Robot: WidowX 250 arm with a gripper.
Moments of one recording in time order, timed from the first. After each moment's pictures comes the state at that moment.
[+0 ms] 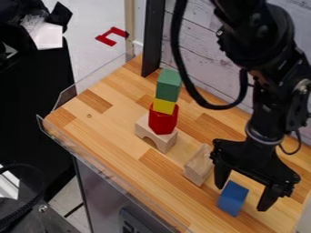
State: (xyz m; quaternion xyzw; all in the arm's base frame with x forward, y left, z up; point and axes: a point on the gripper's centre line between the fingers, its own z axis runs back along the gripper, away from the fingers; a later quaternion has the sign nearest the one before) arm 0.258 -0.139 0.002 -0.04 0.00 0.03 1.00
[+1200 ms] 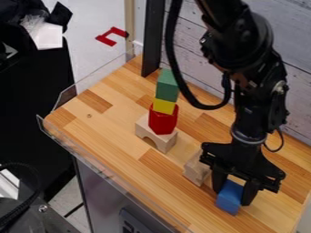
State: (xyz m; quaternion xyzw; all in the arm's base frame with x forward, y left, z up) arm 0.260 -0.128 -0.013 -0.06 0.00 0.06 1.00
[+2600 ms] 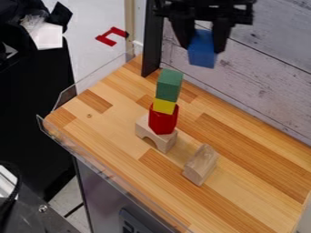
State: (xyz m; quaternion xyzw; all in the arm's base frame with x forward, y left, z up) arm 0.289 -0.023 0.165 -0.06 -0.20 0.15 0.97
